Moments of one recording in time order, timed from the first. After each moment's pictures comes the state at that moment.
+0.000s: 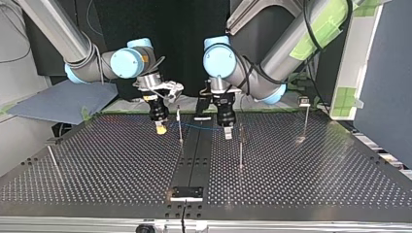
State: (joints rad) left arm -0.54 -1.94 -1.63 -2.67 -2.22 -1.56; right arm 2.13 -1.08 1.56 -0.49 1.55 1.69
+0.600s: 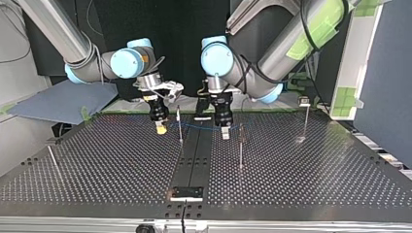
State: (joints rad) left arm -0.55 -1.95 -1.63 -2.63 -2.23 -1.54; right arm 2.13 -1.08 1.56 -0.49 1.54 1.69
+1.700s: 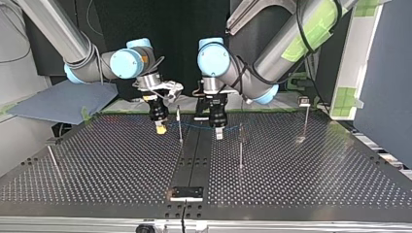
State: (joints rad) left arm -0.57 -1.96 -1.61 -2.60 -2.20 -1.58; right arm 2.13 -1.08 1.56 -0.49 1.54 1.69
